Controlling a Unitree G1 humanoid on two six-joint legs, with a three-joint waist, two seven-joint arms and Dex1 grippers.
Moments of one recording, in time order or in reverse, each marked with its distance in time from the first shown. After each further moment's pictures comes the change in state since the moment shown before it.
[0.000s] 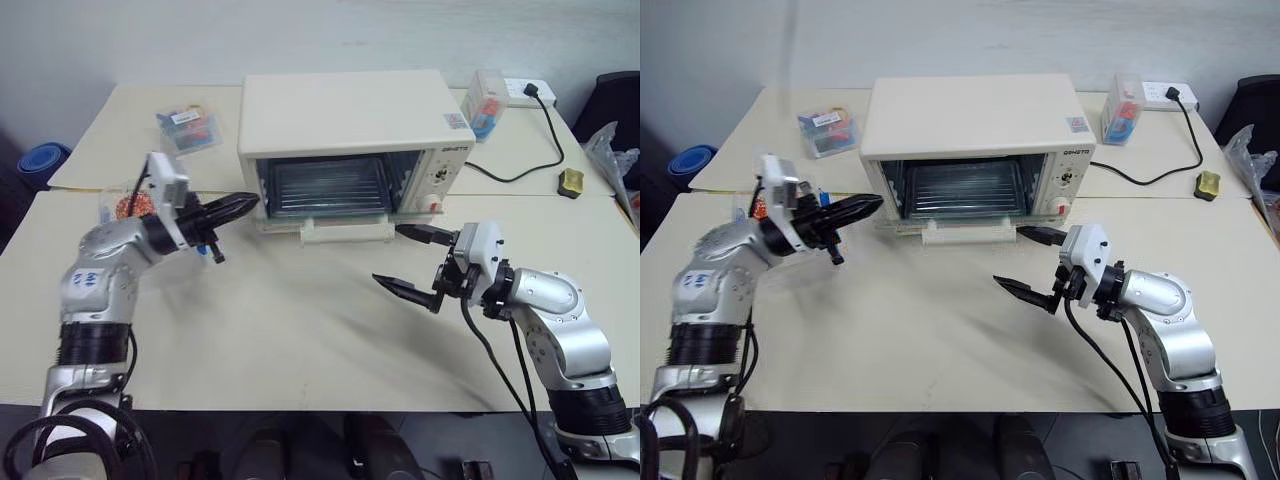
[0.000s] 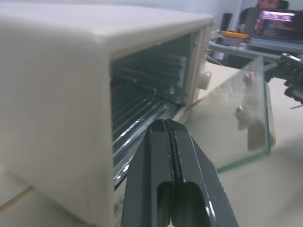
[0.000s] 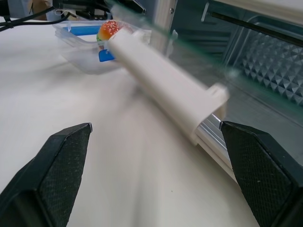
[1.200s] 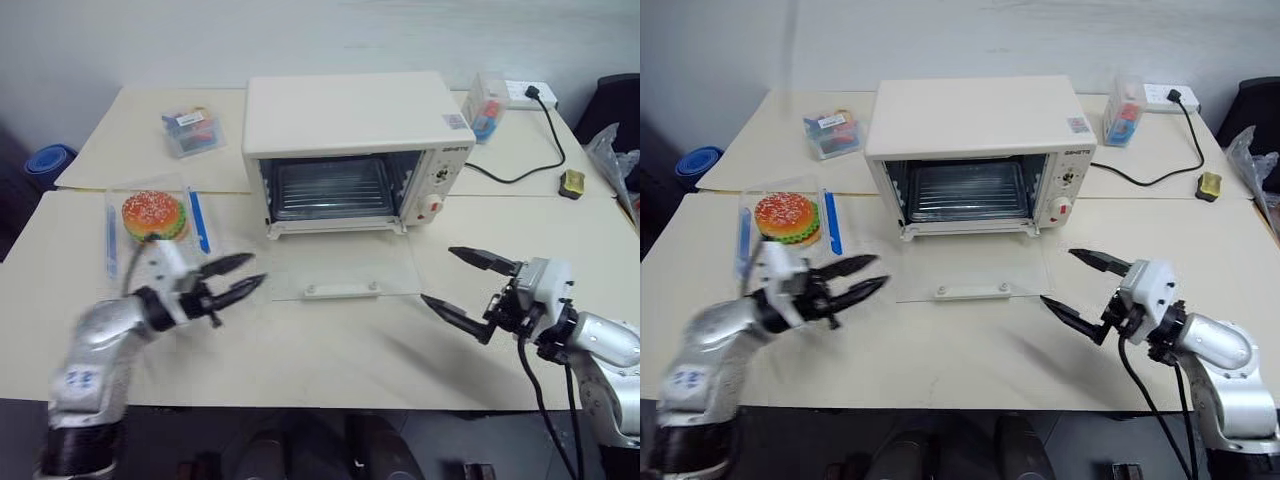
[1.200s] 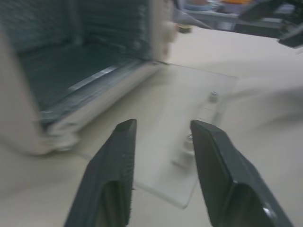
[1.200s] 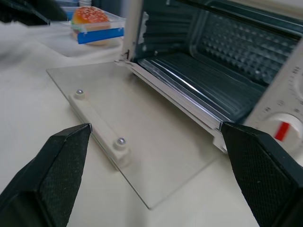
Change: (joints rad) left arm 0.659 -0.009 0.285 -0.635 -0.004 0.031 0.170; right arm 0.260 -0.002 -0.186 -0.069 0.077 -0.175 0.020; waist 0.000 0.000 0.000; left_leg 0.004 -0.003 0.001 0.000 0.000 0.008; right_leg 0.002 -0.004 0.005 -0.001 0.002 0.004
